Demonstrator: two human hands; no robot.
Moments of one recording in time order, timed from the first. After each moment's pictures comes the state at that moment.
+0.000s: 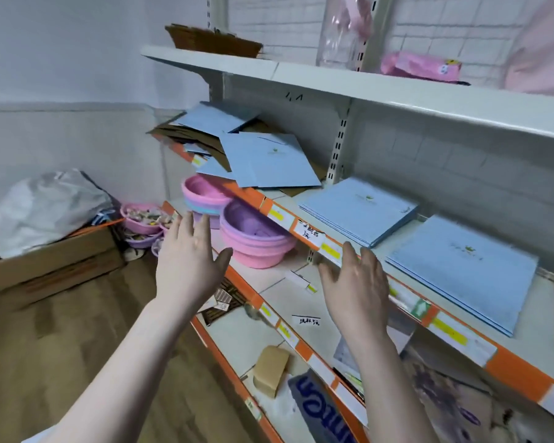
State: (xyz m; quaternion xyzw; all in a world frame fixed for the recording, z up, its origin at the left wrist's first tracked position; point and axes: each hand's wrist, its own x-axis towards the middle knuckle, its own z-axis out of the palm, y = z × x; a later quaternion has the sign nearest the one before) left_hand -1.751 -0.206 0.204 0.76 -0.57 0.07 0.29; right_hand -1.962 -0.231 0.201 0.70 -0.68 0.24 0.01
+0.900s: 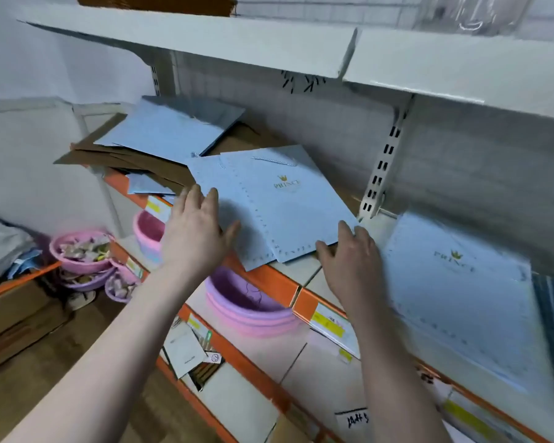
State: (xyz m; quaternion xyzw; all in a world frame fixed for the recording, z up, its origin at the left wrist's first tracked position) left_hand -1.615 -0.552 0.218 0.70 -0.66 0.03 0.27; right_hand -1.824 -0.554 0.193 0.65 -0.73 0.21 0.01
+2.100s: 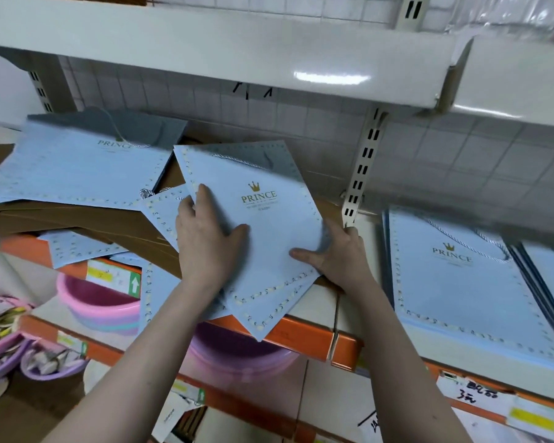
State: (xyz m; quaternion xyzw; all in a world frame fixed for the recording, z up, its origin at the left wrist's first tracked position) left_hand -1.609 -0.674 0.207 0.58 -0.67 -0.13 0.44; right_hand -1.800 -0.629 0.192 0.54 -0.77 0.30 -0.13
